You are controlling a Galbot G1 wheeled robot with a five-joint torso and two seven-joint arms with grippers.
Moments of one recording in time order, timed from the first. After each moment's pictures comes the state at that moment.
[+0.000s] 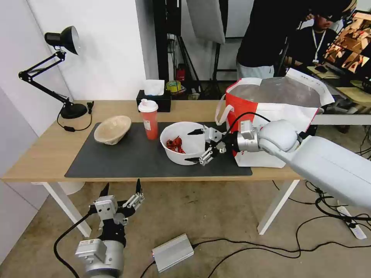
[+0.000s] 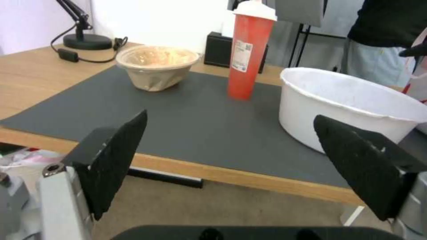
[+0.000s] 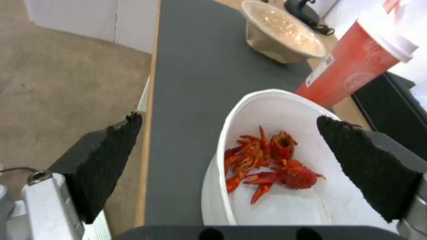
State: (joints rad) left arm 1.79 -1.42 -0.37 -2.40 -0.15 0.11 -0.32; right arm -0.04 0.73 -0.61 1.62 0.61 -0.10 -0.72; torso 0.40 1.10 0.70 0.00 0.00
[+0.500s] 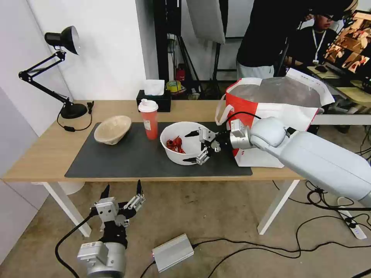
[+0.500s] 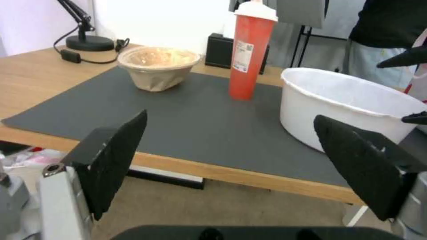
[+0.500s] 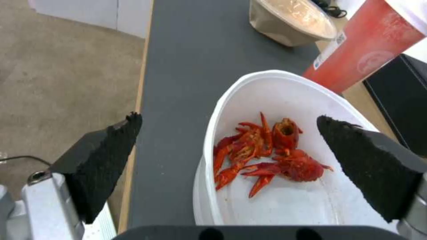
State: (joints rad) left arm 1.80 -1.43 -0.37 -2.40 -0.13 0.08 -0.32; right arm 0.02 0.79 -0.69 1.52 0.60 -0.10 -0.74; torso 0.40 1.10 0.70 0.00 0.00
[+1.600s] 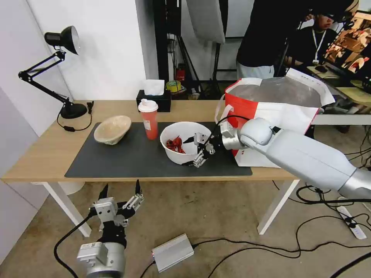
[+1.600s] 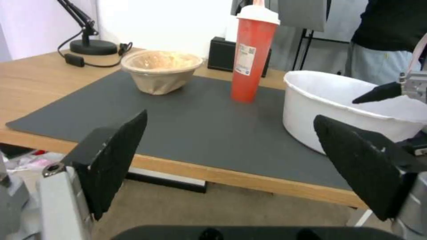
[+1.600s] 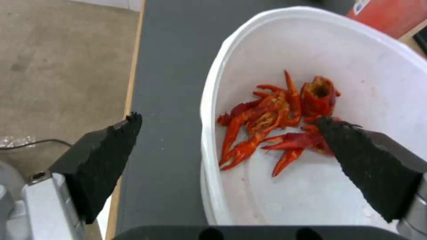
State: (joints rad) left arm 1.80 -1.44 -0.37 -2.39 -0.11 0.06 -0.32; right arm 0.06 0.89 -0.77 1.36 0.61 -0.14 -0.80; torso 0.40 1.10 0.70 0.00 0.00
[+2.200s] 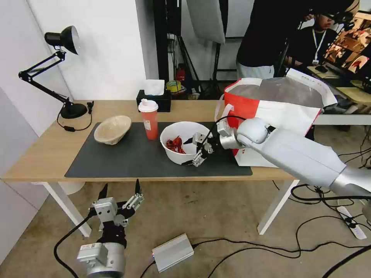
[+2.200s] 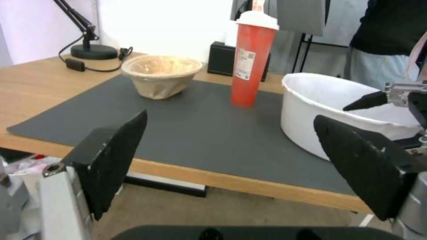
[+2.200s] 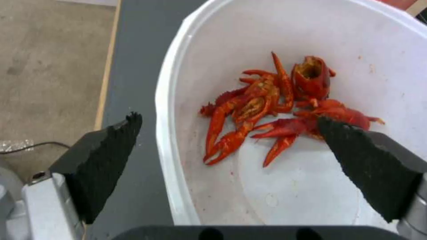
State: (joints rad) left arm 1.80 -1.43 -0.37 -2.38 -0.11 0.04 -0.32; right arm 0.06 0.94 -0.77 1.28 0.61 -0.15 -0.81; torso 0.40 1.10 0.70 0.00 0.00
